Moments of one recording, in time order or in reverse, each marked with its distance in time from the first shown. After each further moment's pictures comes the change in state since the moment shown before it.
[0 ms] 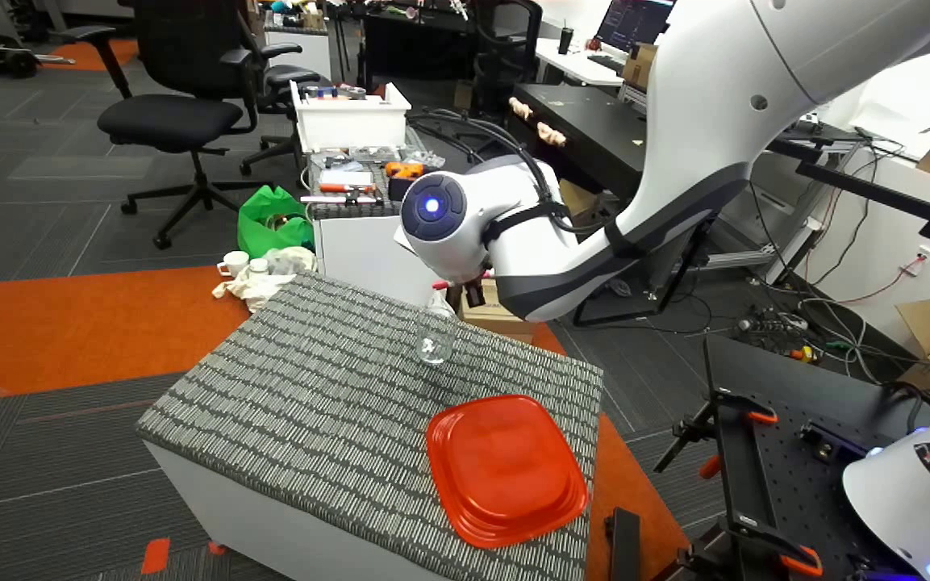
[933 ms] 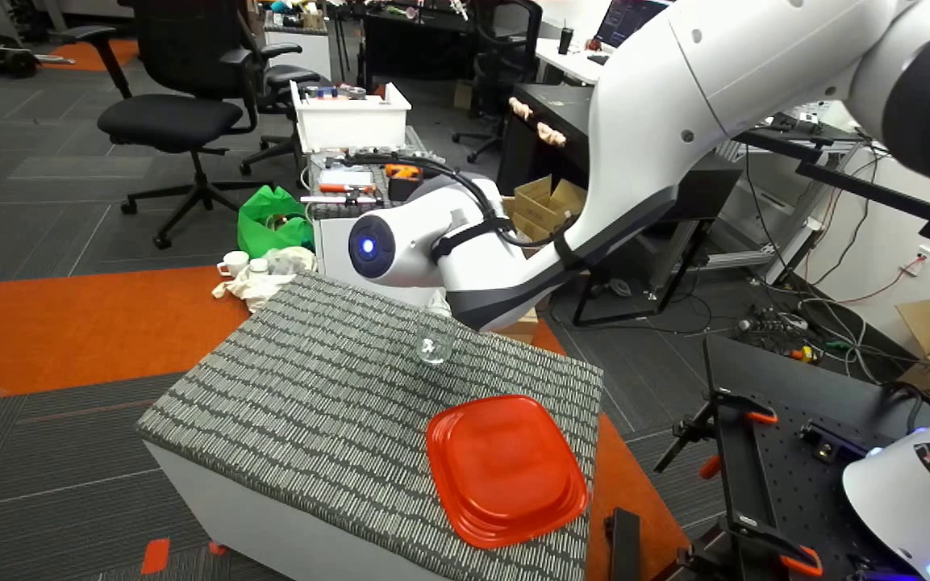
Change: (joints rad) arm -0.211 0.158 0.273 0.300 -0.216 -0.439 -0.256
